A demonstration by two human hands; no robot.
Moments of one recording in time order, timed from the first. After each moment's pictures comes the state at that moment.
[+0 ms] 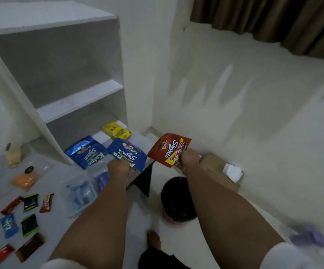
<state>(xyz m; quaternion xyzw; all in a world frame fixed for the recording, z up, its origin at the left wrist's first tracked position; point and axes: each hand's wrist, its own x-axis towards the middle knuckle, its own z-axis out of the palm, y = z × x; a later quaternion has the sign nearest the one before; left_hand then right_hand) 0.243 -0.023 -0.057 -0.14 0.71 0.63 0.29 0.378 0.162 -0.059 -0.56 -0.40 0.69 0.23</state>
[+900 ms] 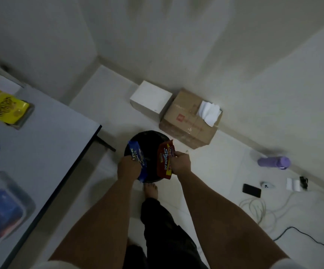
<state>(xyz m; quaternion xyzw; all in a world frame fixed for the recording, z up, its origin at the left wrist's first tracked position) 0.346 0.221 -0.273 0.11 0.86 0.20 0.46 0.498 0.325 -0.265 -0.69 -0.51 0.51 -0.02</state>
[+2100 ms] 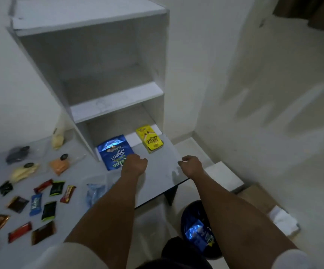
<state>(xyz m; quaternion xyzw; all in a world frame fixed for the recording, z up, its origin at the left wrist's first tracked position) 0.142 0.034 -0.085 -0.01 0.92 0.34 0.22 0.245 0.237 -0.095 -0.36 -0.82 0.44 -0.07</state>
